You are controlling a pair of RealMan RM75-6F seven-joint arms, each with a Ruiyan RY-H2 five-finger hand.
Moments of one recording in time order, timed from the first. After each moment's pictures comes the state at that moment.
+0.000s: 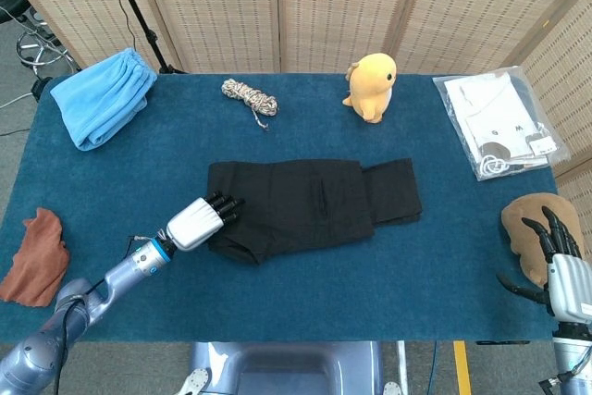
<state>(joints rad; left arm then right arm) -0.72 -1.93 0.17 -0.35 1.79 1.35 -0.39 0.05 -1.20 0.13 -1.54 -1.43 1.50 0.25</state>
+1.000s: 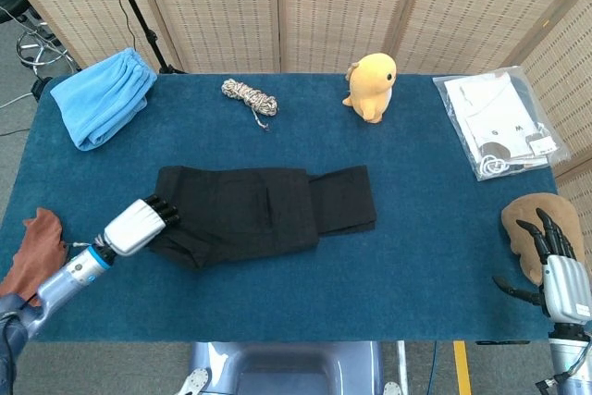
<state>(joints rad) -0.55 -1.73 0.22 -0.33 1.80 1.53 -0.48 0.05 -1.20 0.12 -1.55 -1.44 1.49 0.23</state>
